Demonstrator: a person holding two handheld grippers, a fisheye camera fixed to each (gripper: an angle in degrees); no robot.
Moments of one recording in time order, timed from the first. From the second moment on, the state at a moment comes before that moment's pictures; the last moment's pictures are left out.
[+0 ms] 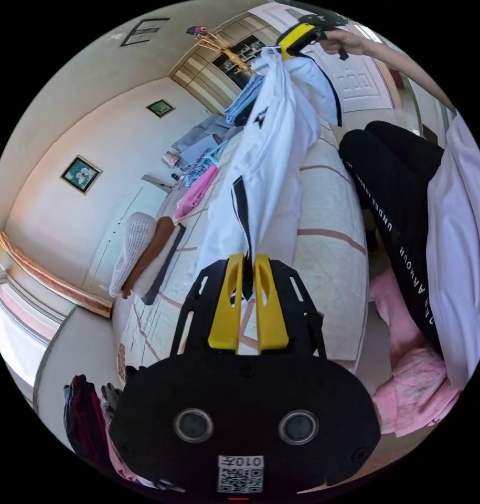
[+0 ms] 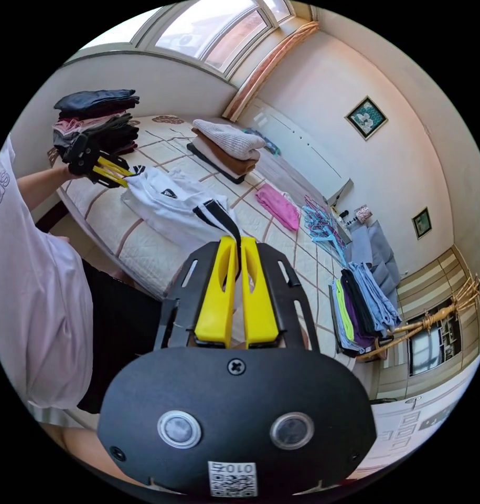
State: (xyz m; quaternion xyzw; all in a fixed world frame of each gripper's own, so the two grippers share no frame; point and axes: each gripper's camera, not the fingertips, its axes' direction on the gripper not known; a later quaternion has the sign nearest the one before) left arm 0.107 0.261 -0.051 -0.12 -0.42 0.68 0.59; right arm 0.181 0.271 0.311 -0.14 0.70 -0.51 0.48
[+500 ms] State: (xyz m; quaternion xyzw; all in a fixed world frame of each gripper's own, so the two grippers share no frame) left arm 0.380 0.275 -0.238 0.19 -0.34 0.73 0.57; right arm 0.053 0.463 0.281 0.05 0.66 -0.62 0.41
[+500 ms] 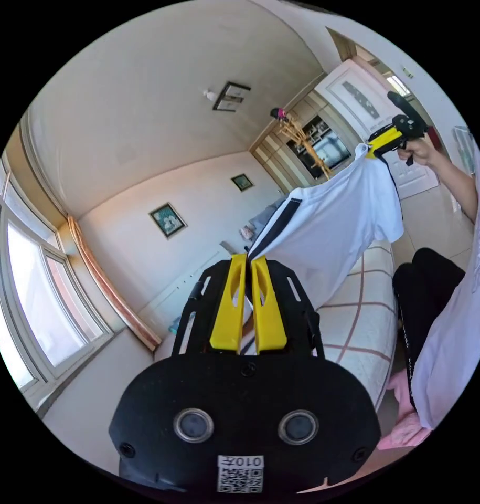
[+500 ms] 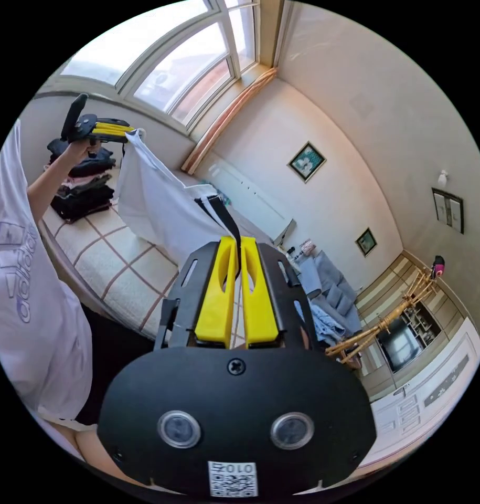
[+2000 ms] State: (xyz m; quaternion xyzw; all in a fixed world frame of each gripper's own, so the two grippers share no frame) left arm 0.302 0.054 -0.012 -0.07 -0.26 0.71 0.65; right arm 0.069 0.193 0.224 0.04 0.68 -0.52 0.52
